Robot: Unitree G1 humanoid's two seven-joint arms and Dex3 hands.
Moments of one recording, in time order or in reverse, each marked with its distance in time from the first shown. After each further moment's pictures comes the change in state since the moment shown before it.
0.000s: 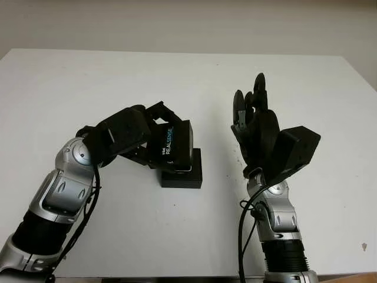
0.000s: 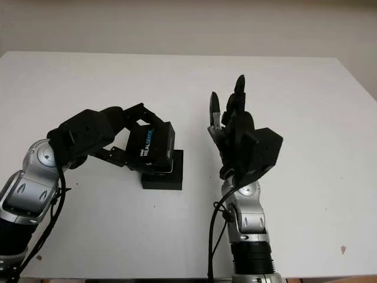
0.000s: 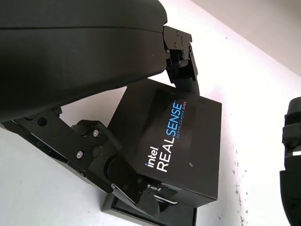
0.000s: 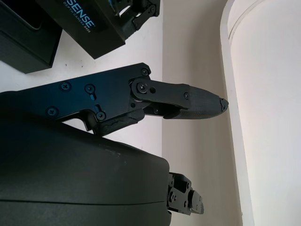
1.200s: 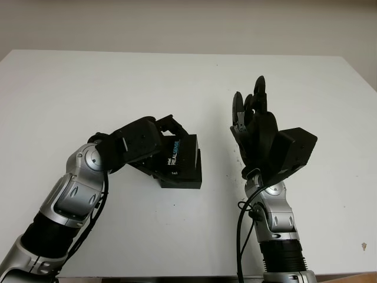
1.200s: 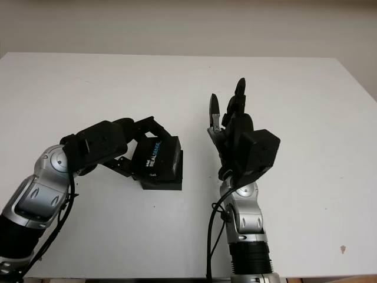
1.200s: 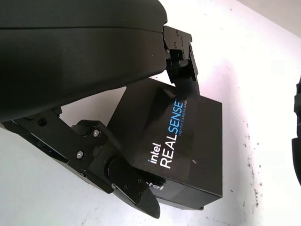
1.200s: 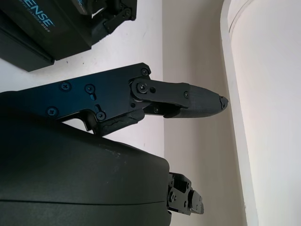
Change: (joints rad) left arm 0.019 -0.013 -0.081 -0.029 0.073 0.039 -0.046; right arm 0.000 0.010 0.007 0.026 -0.001 -0.012 -0.040
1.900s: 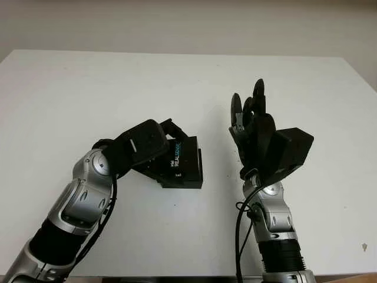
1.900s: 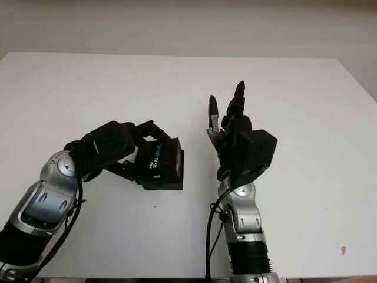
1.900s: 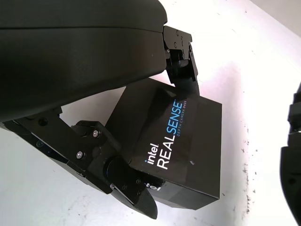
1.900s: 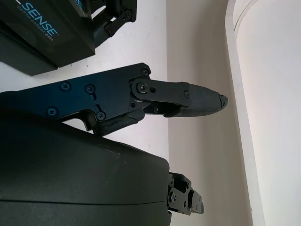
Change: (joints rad) left arm 0.015 -0.063 -0.012 -0.056 0.000 0.144 0.034; right arm -0.001 0.001 0.022 0.026 0.000 -0.016 -0.019
